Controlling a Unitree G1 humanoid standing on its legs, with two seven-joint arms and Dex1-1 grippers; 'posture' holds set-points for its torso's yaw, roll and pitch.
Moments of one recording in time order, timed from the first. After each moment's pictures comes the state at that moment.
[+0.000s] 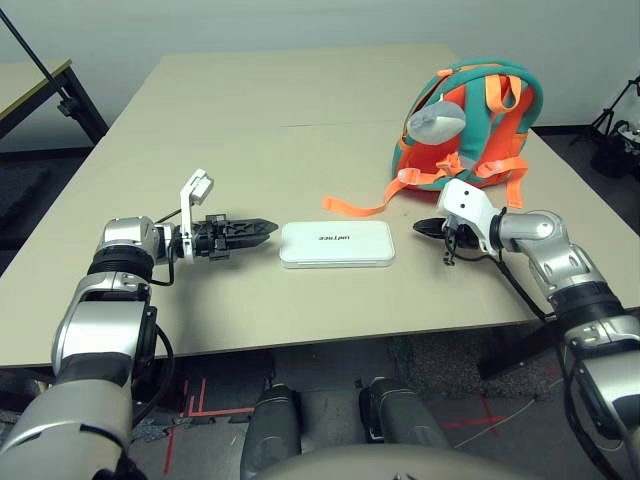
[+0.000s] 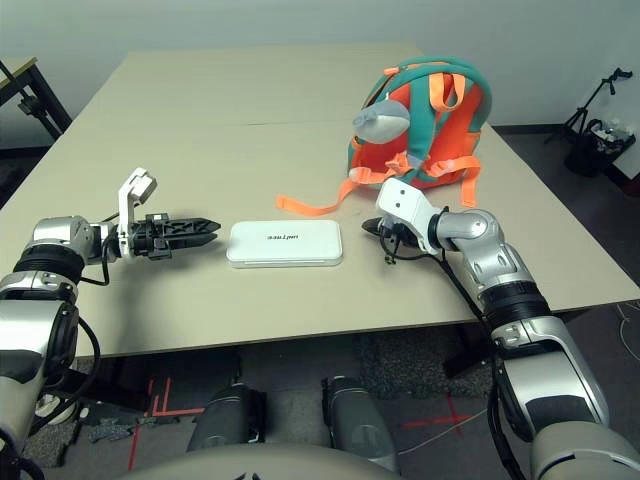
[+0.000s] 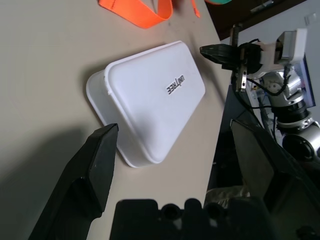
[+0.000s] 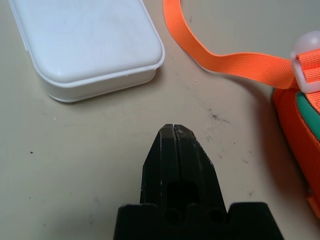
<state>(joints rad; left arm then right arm) -0.85 0.58 -0.02 1.08 -0.31 0.91 -1.44 -0.57 -0.58 0.20 0.53 -0.07 -0.05 0.99</state>
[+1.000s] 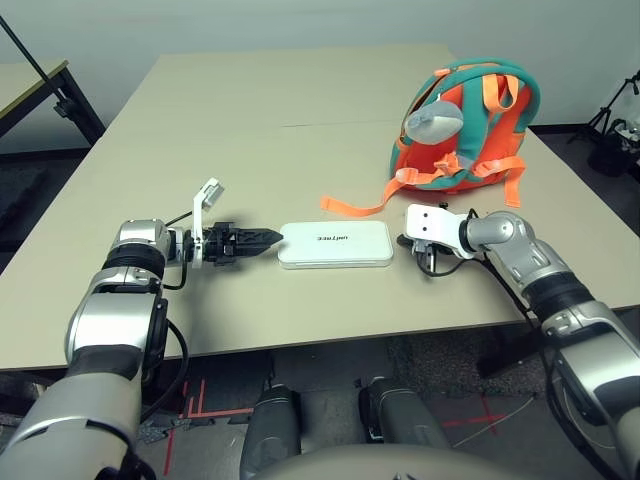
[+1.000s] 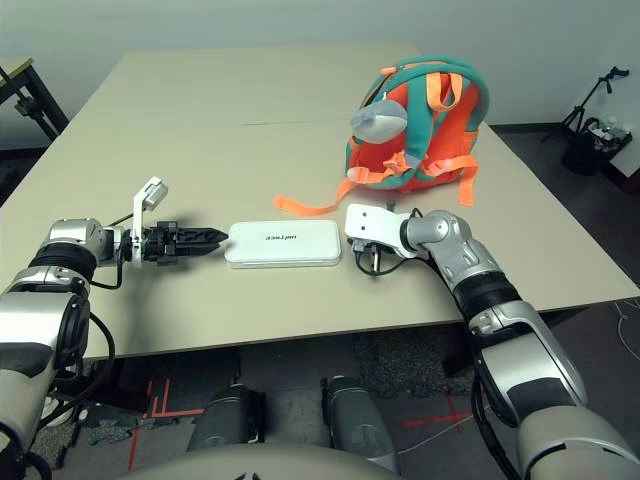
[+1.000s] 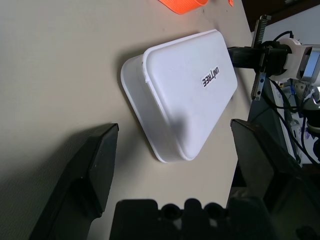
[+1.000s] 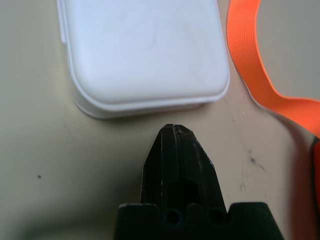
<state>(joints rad) -0.88 0.56 0.00 1.18 -0.23 0.87 -1.38 -0.65 -0.49 0.35 0.63 -0.24 -0.18 0.98</state>
